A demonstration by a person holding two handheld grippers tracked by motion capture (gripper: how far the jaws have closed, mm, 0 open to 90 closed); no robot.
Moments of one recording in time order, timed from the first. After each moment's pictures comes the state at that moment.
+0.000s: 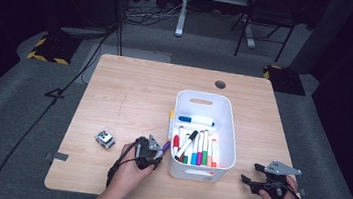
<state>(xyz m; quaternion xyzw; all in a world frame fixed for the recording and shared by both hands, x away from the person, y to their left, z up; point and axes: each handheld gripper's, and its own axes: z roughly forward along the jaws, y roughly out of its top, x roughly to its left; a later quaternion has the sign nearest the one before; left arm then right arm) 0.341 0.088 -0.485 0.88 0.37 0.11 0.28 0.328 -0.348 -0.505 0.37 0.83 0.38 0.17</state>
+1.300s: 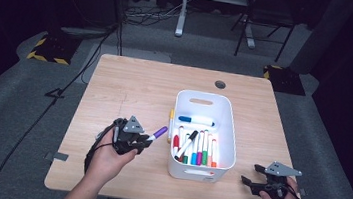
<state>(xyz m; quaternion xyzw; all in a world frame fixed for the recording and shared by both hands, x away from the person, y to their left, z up) 0.337 0.142 -0.397 0.85 0.35 0.12 0.37 0.326 -0.349 -0.504 0.37 0.83 0.38 0.17</state>
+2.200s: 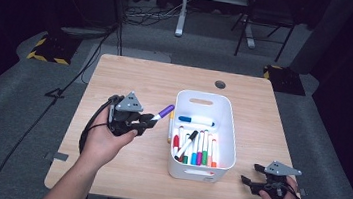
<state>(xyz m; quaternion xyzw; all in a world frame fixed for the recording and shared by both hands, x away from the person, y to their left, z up) 0.346 0.138 -0.324 0.84 0.32 0.13 0.43 0.327 -0.348 -0.504 0.37 0.83 0.38 0.17</state>
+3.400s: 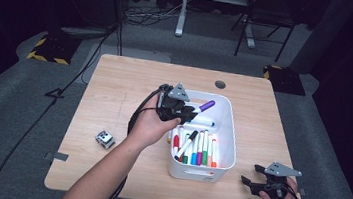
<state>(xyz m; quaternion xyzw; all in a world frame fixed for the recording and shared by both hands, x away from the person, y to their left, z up) 0.409 0.046 -0.334 0.86 0.25 0.10 0.44 0.325 -0.348 -0.504 0.37 0.83 0.38 0.18</state>
